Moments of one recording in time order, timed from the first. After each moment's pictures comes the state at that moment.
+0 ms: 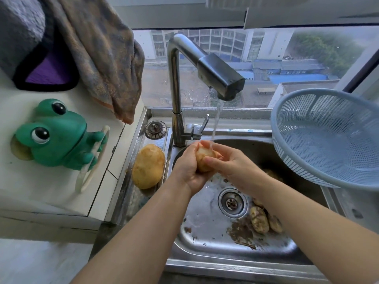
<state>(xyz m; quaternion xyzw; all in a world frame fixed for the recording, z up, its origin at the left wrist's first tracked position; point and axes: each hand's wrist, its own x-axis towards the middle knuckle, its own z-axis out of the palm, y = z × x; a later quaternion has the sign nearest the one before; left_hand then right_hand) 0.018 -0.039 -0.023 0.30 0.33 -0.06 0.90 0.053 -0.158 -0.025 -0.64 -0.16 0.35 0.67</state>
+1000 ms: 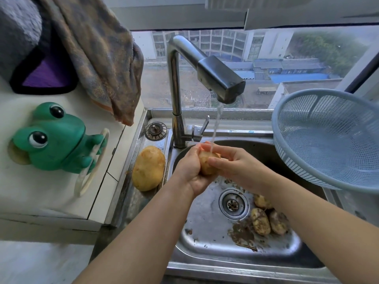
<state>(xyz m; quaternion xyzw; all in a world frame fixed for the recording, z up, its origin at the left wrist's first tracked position) 0.019 -0.043 -0.013 0.28 0.35 -0.08 0.89 0.065 -0.167 -0.022 -0.59 -0.16 0.41 0.68</state>
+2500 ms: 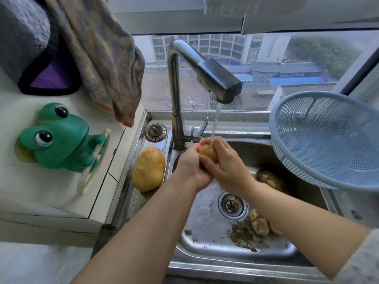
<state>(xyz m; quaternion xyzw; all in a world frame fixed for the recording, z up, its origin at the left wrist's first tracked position) 0.027 -0.044 -0.011 0.31 0.34 -0.08 0.88 0.056 -0.147 -0.037 -0.80 -0.37 0.00 0.47</state>
